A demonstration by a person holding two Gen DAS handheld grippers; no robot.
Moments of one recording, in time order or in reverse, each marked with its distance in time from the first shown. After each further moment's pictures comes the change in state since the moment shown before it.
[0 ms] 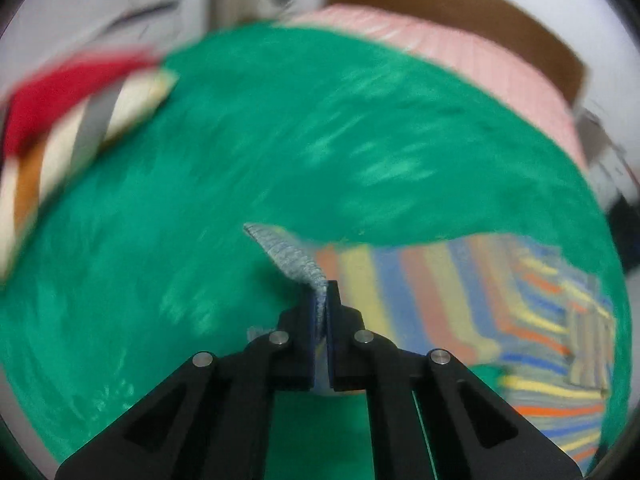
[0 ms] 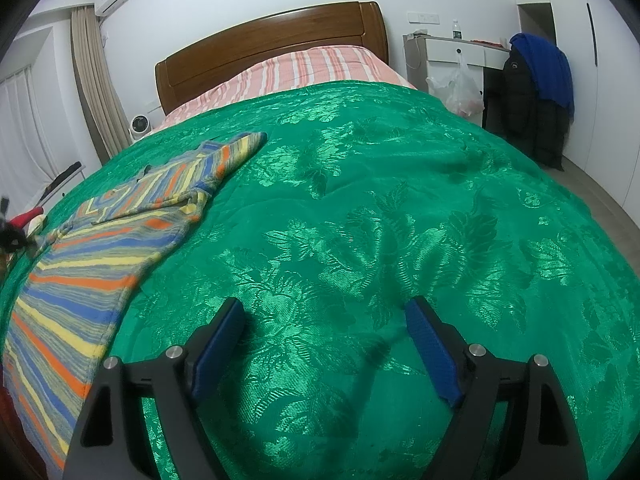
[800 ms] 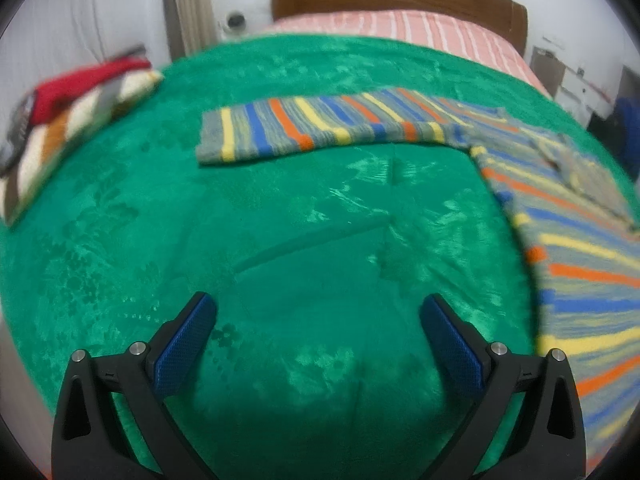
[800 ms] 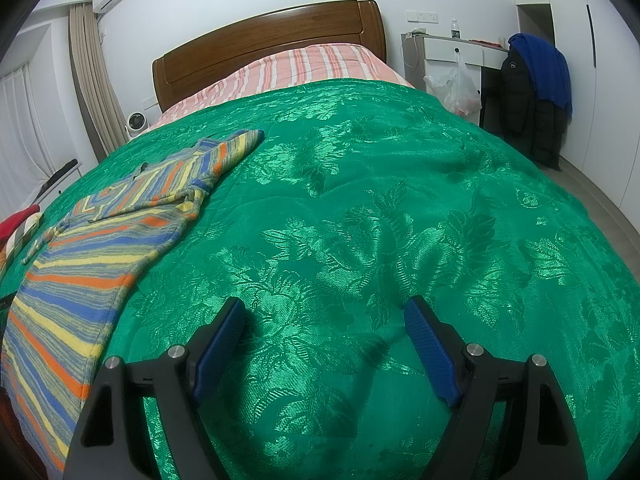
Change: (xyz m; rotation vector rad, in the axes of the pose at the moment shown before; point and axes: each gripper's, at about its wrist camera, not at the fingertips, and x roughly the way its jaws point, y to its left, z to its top) left arm -0.043 0.001 -0.184 0.146 -0.023 -0.015; right arm 0.001 0.006 0.001 -0.008 0.009 -0.016
